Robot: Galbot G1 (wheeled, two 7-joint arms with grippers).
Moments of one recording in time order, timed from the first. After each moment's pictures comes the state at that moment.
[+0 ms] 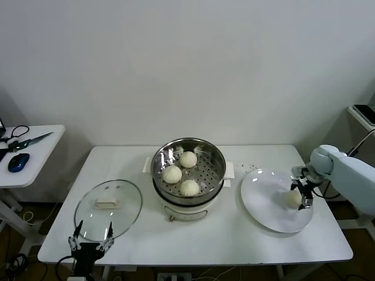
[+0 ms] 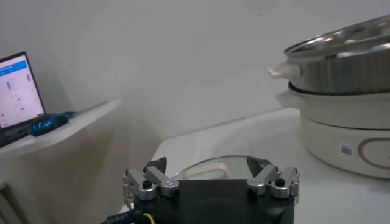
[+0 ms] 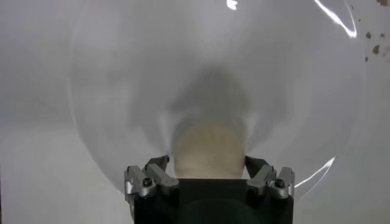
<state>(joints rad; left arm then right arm) 1.77 -1.49 -0.69 -2.02 0.12 -0.02 -0.06 0.03 0.73 -0.92 0.86 -0.11 -0.02 -1.12</state>
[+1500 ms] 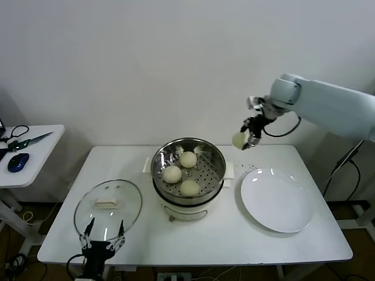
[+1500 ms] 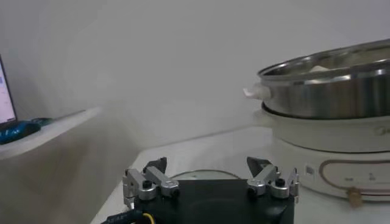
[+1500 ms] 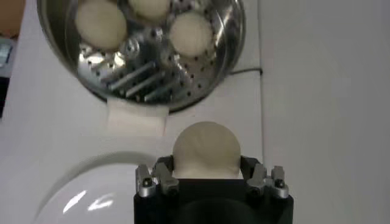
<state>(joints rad) 1.79 -1.48 -0.63 -2.06 0.09 -0.04 -0.04 0.77 1.04 -1.60 1.04 0.73 -0.24 -1.02</state>
